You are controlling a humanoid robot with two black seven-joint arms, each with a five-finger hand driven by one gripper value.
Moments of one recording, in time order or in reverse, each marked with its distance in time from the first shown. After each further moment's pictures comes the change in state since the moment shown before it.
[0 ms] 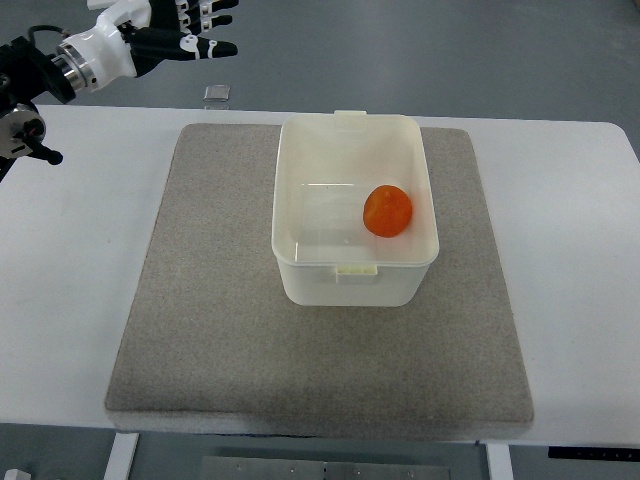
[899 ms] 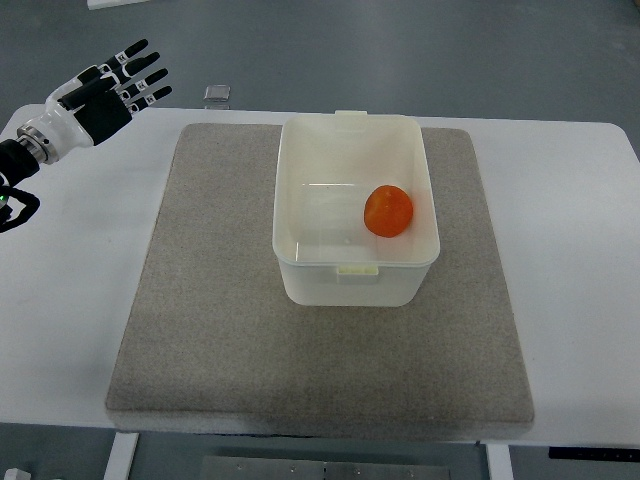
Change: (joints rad) left arm 0.117 -0.062 -0.002 0.267 -0.573 -0.137 0.251; right arm -0.001 0.000 -0.002 0.012 -0.001 0.002 0.000
